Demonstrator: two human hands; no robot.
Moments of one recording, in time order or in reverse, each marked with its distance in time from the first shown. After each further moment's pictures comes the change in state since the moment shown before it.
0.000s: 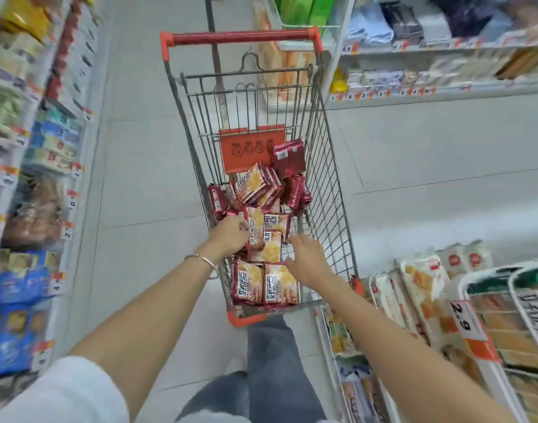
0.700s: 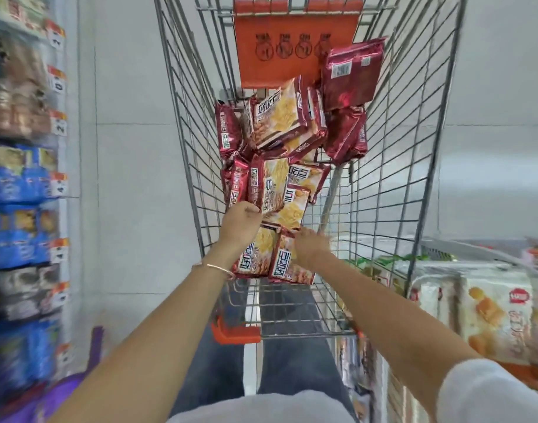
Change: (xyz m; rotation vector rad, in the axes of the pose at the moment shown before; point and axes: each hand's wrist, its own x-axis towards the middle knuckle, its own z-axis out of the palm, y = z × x) left_hand 0.084 -0.040 0.081 -0.455 0.045 -0.532; right_hand 0.141 0.057 0.154 -0.522 -0.680 -0.132
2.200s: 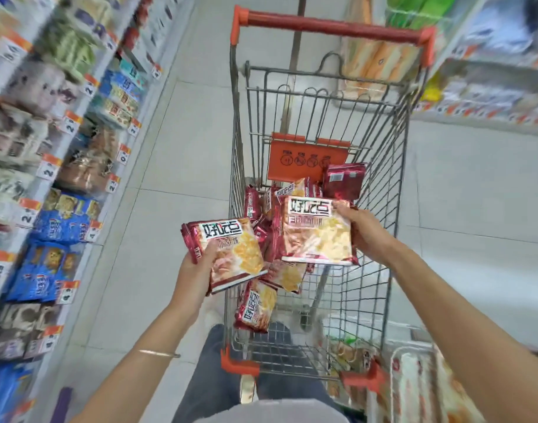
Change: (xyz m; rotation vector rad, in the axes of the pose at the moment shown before) left_hand -0.127 -0.004 -0.112 -0.735 0.200 0.091; right_hand -0.155 0.094 -0.210 1.610 0.286 -0.261
